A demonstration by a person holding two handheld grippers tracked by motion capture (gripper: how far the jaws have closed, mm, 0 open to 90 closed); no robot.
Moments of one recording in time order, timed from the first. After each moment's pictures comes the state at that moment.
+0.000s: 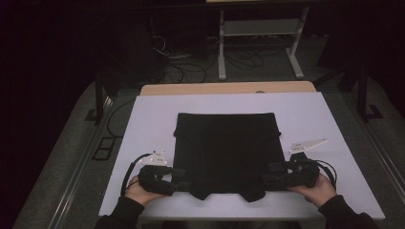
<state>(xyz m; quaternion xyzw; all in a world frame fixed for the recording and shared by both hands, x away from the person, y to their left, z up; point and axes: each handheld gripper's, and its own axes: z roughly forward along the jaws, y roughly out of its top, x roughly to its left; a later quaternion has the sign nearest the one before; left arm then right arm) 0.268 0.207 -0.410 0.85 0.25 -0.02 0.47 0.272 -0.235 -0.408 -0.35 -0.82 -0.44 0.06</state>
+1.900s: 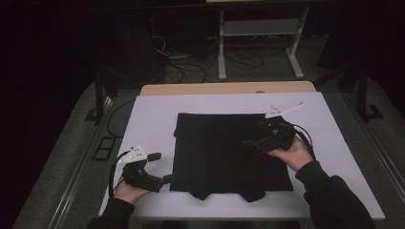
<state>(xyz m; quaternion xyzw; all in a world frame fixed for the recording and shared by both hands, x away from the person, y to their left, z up) 0.270 0.246 -0.410 0.80 0.32 0.07 0.50 0.348 -0.182 -0.358 -0.32 -0.83 -0.46 -0.05</state>
